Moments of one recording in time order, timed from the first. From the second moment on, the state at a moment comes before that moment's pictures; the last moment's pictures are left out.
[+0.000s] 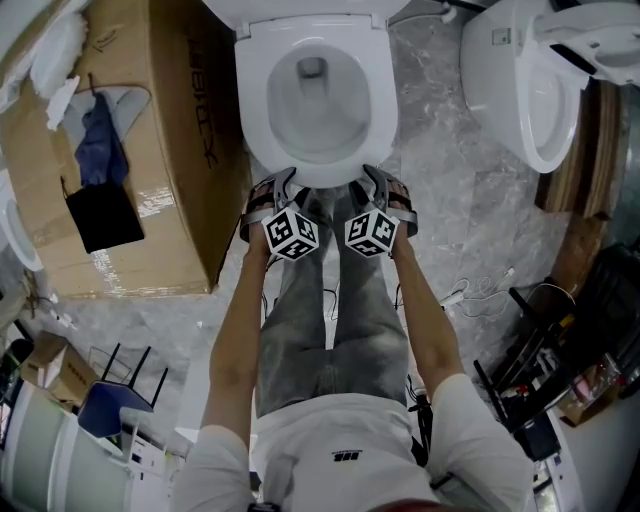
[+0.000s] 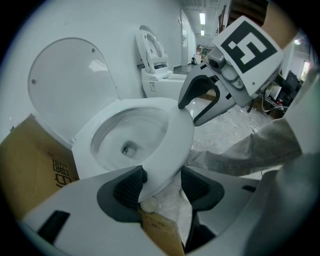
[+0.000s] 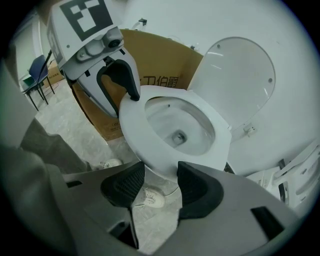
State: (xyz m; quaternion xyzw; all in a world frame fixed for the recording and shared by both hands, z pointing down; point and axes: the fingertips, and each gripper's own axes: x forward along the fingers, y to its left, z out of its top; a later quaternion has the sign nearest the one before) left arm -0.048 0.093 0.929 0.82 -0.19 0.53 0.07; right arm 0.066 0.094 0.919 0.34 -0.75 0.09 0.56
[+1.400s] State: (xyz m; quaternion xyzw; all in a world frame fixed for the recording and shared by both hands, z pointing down) left arm -0.048 0.097 1.003 0.80 -0.15 0.57 0.11; right arm 0.068 0.097 0.992 0.30 -0.74 0.12 0.59
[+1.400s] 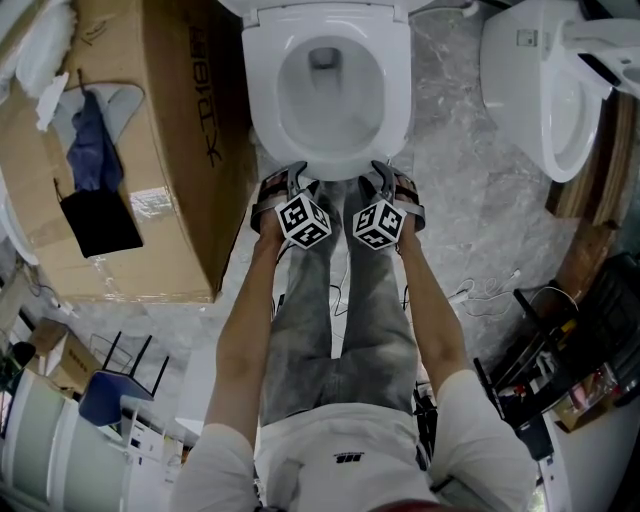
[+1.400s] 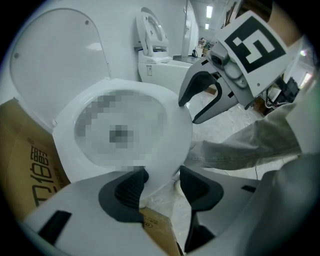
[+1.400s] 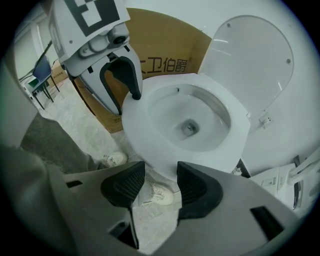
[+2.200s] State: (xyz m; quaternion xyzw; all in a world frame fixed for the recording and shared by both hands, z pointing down) left arm -0.065 0.053 0.904 0.82 -0.28 0.48 0.14; right arm 0.063 0.078 0.893 0.37 -0.76 0.14 0.51
